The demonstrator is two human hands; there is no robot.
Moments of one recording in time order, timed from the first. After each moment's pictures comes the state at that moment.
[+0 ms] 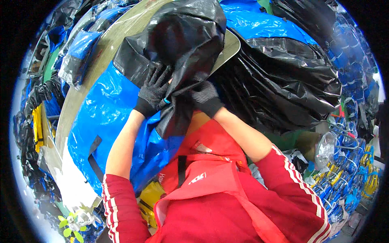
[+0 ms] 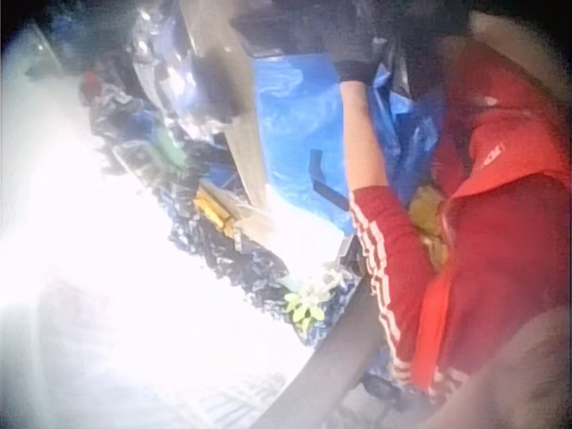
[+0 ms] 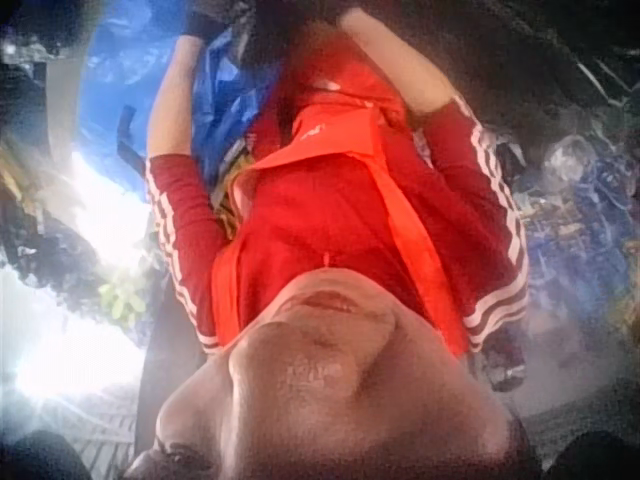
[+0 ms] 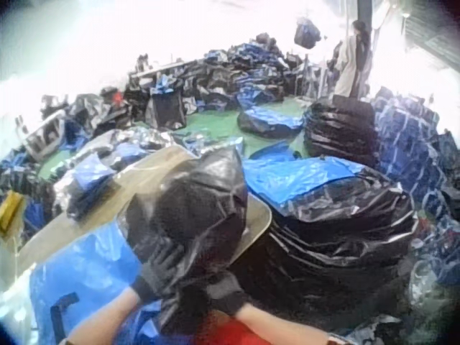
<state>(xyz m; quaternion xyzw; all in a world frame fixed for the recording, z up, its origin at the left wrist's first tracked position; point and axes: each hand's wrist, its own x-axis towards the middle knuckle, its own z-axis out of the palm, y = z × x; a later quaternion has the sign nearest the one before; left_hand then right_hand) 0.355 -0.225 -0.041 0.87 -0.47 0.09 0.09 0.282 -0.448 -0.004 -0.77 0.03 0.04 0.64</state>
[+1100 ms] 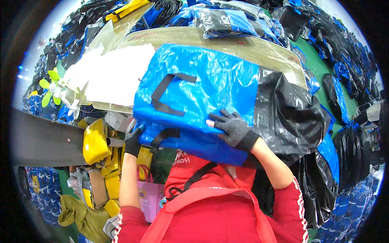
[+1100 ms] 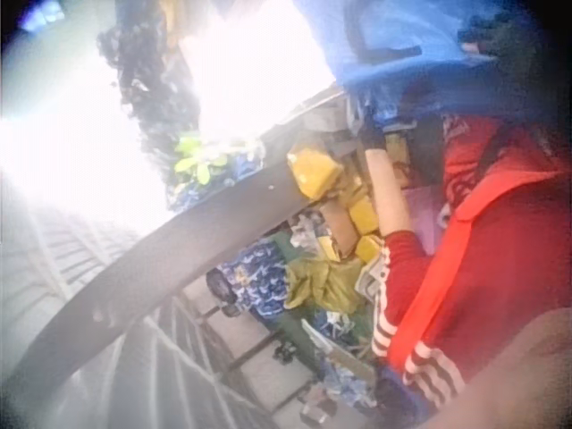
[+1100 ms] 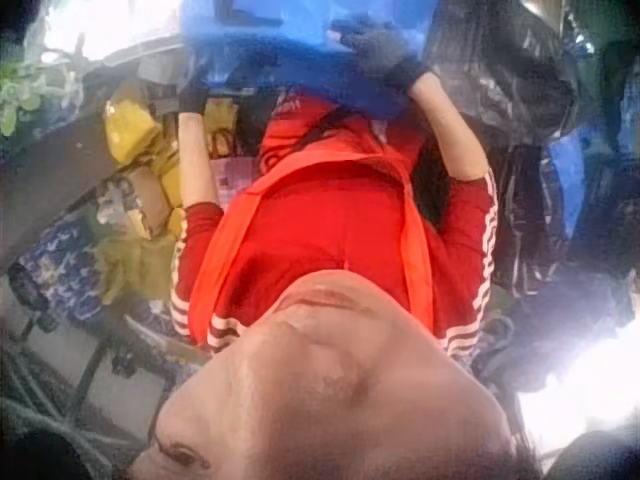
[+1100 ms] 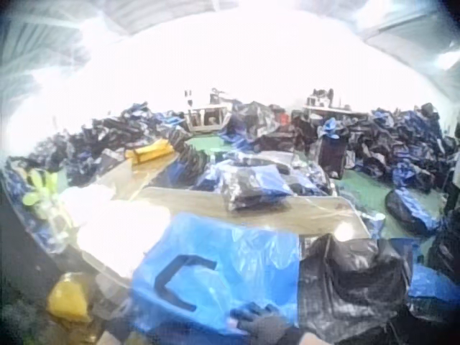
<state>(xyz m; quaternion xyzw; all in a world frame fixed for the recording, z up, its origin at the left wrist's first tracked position) -0.045 0.007 -0.093 0.56 0.39 0.20 0.70 0.247 -0.296 0.049 -0.73 -0.66 0.15 0.08</state>
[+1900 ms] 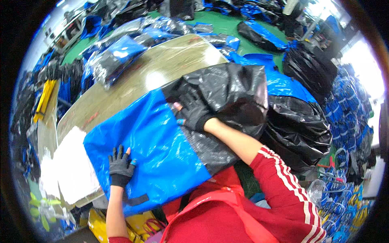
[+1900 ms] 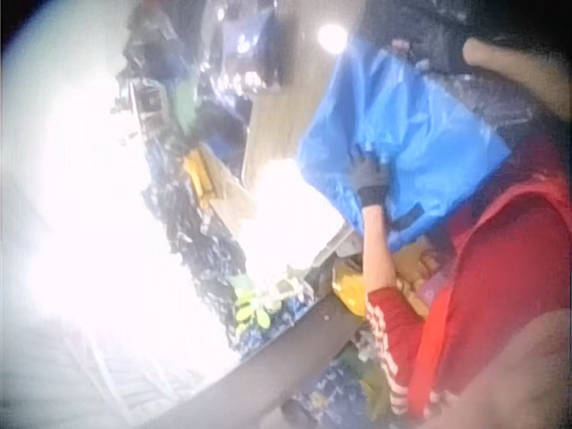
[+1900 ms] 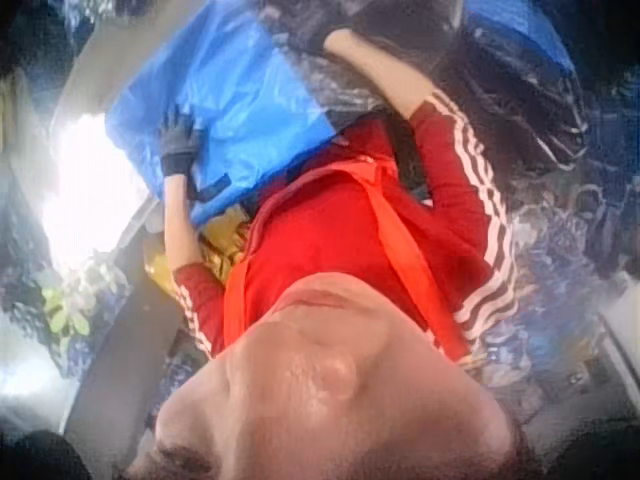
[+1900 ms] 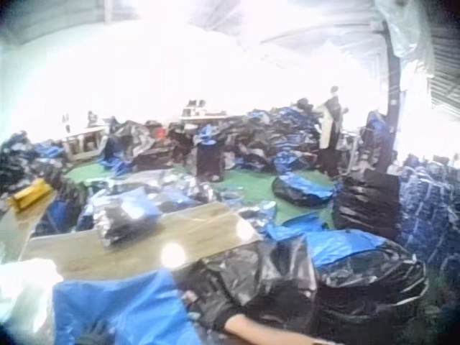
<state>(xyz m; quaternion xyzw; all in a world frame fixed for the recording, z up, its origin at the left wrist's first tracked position) 0.170 -0.030 0.003 1.00 0.04 -0.04 0.02 0.380 -0.354 0.001 -0.91 -0.42 -0.04 0.05</state>
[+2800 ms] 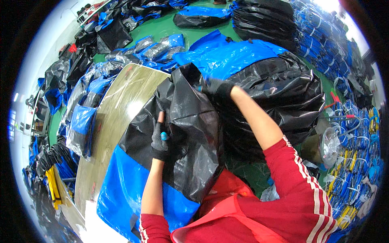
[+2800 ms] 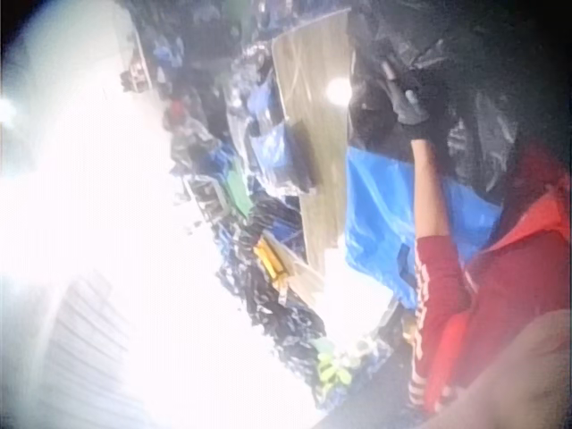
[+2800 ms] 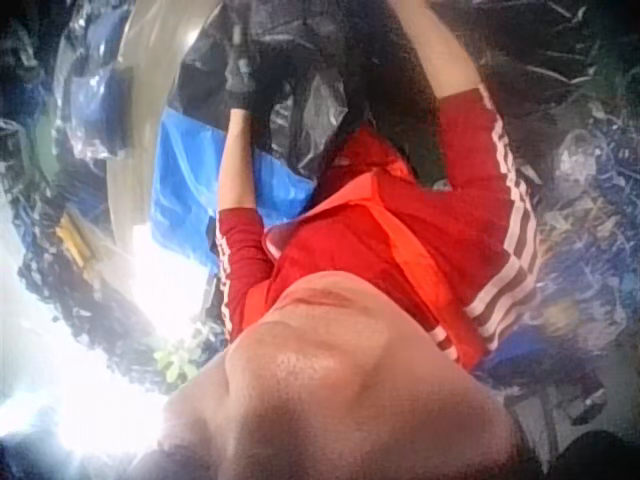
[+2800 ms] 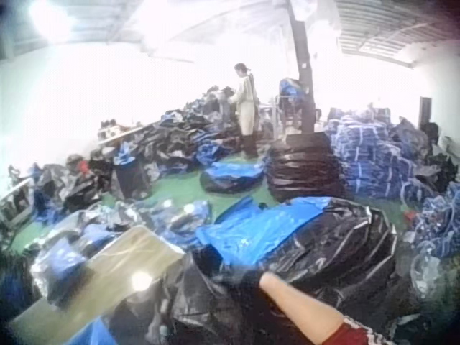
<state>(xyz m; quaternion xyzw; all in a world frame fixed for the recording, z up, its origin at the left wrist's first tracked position) 0.402 -0.319 -0.025 0.86 -0.26 0.01 0.44 0.442 -0.616 0.063 -0.93 0.03 0.17 0.31</state>
